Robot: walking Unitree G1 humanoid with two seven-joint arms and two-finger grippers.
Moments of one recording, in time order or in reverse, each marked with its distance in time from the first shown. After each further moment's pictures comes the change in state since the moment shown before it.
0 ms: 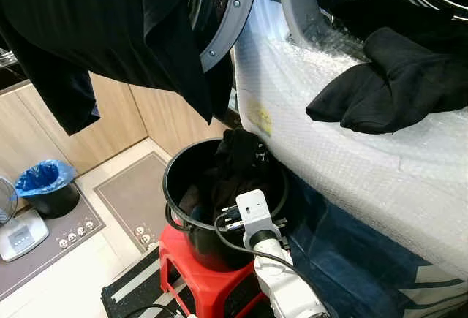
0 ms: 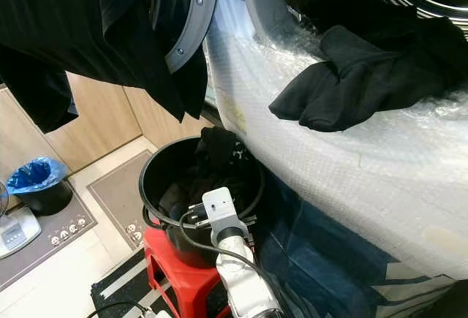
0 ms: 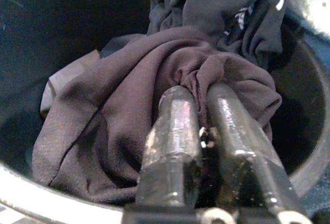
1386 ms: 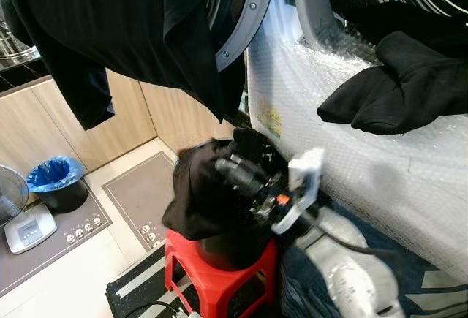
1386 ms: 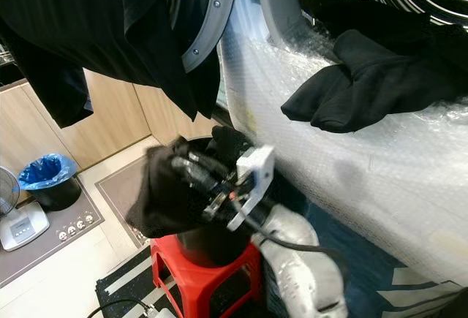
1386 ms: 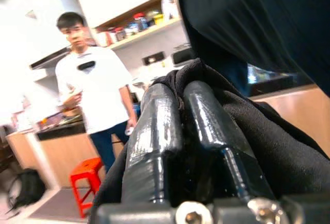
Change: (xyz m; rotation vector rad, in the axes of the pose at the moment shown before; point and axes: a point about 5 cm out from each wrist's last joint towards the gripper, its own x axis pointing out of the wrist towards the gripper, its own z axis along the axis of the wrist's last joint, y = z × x) left arm 0.002 0.001 0.009 0.006 -0.016 -0.007; right arm -0.083 -0.065 0.109 0.431 -0.635 0.992
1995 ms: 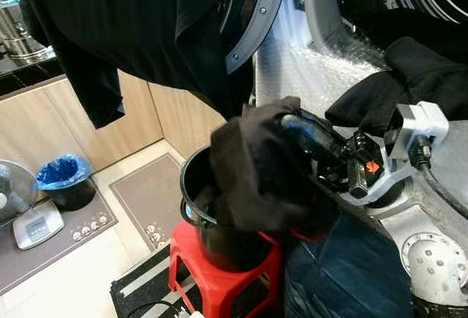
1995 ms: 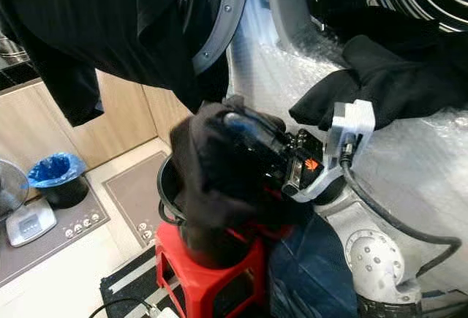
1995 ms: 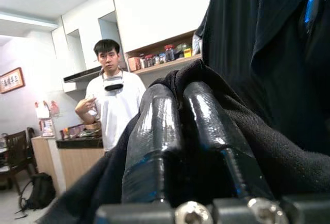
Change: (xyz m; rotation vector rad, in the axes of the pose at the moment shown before) left arm 0.001 -0.002 0.004 0.001 0.004 -0.017; right arm -0.028 -0.009 0.073 -0.082 -0.095 0.109
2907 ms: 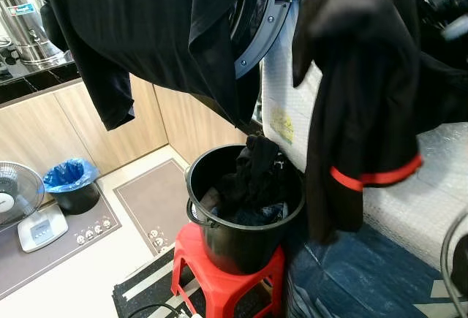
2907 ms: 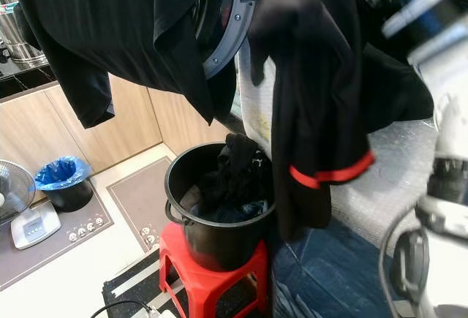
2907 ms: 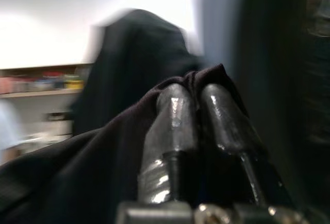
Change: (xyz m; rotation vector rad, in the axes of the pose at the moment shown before) left arm -0.001 -0.002 -0.006 0.005 0.014 -0.001; right arm 0.029 -0.080 0.169 -0.356 -0.075 -0.566
